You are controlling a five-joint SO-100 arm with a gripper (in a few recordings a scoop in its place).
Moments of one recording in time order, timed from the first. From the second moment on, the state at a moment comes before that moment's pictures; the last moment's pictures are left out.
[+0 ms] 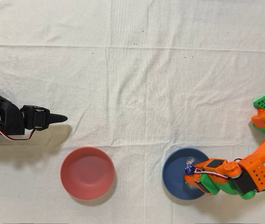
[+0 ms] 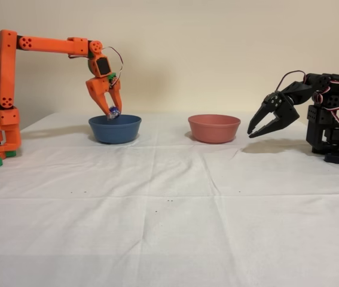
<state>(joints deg) -34.8 79.9 86.1 70.8 -16.7</state>
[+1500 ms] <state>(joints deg) -12.8 110.6 99.2 79.9 -24.0</state>
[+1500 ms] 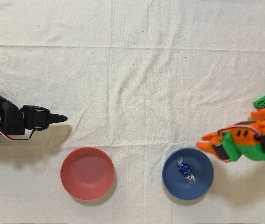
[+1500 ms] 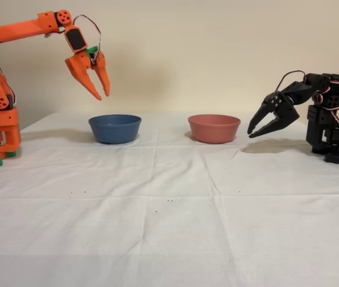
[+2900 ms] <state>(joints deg) 2.5 177.8 167.1 55.0 -5.8</state>
